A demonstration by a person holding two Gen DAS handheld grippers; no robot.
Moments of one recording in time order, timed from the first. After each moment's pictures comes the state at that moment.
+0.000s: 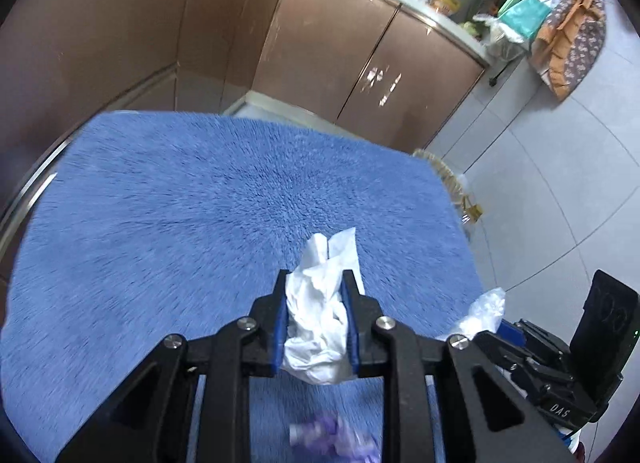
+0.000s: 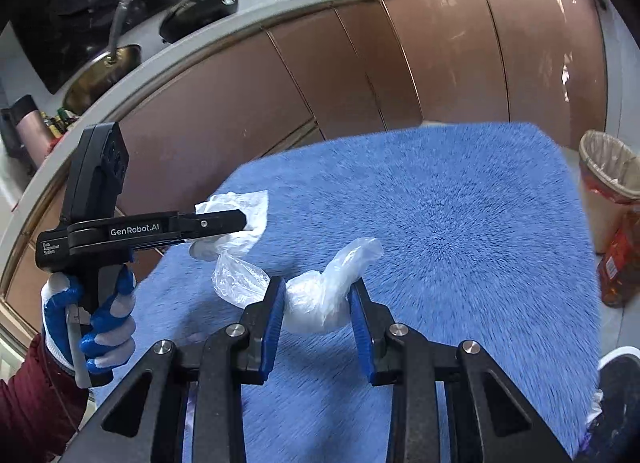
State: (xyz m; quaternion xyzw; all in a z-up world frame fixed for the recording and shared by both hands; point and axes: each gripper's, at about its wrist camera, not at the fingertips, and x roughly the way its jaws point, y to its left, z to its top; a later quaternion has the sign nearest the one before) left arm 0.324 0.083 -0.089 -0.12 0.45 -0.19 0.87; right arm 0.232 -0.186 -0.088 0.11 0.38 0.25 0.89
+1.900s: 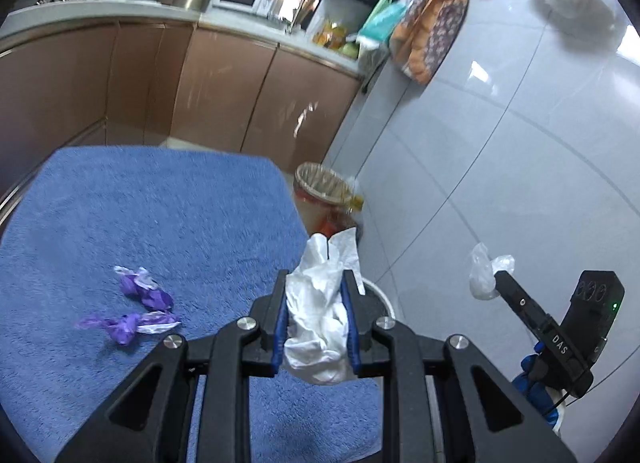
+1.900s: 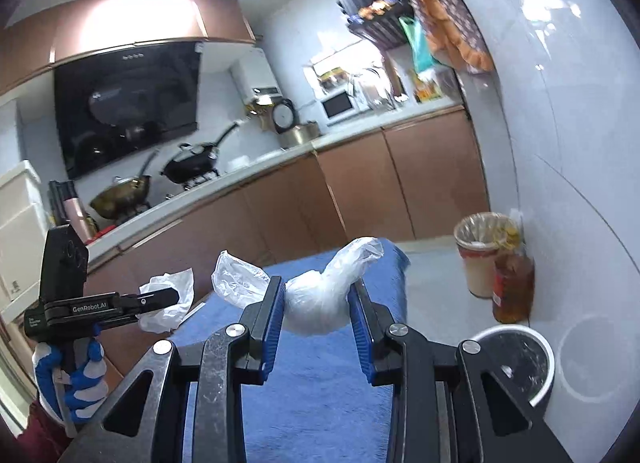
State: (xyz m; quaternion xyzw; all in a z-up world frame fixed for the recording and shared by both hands) left arm 0.097 -0.029 0.003 -0.11 0.35 -0.30 0.88; right arm -0.036 -0.330 0.002 0.16 0.17 0.09 0.97
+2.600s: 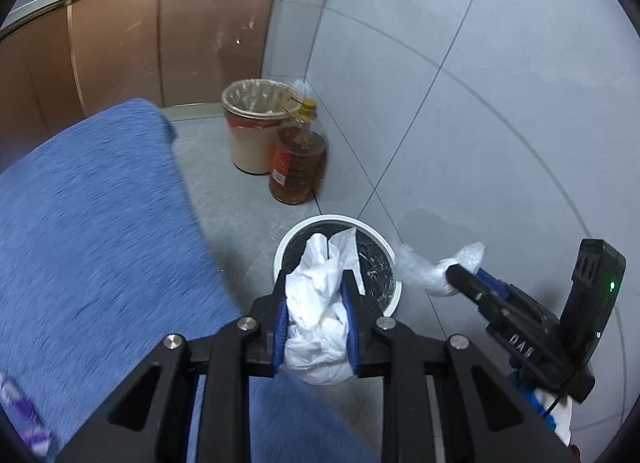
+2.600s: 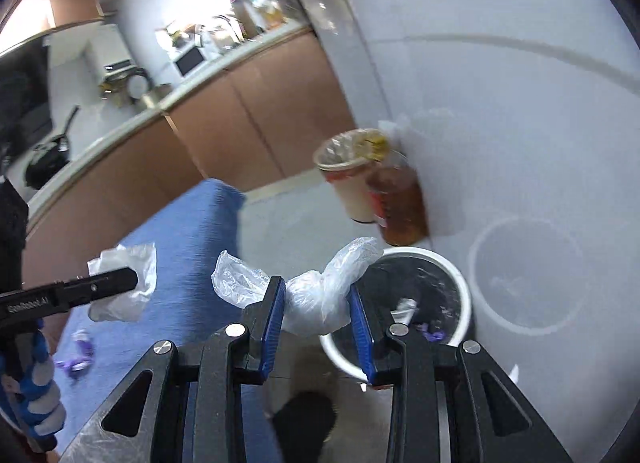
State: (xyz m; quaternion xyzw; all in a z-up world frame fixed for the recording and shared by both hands) left arm 0.191 -0.283 -0.105 0.07 0.44 -0.38 0.81; right arm 0.023 -0.462 -0.135 0.23 0.30 -0.10 0.92
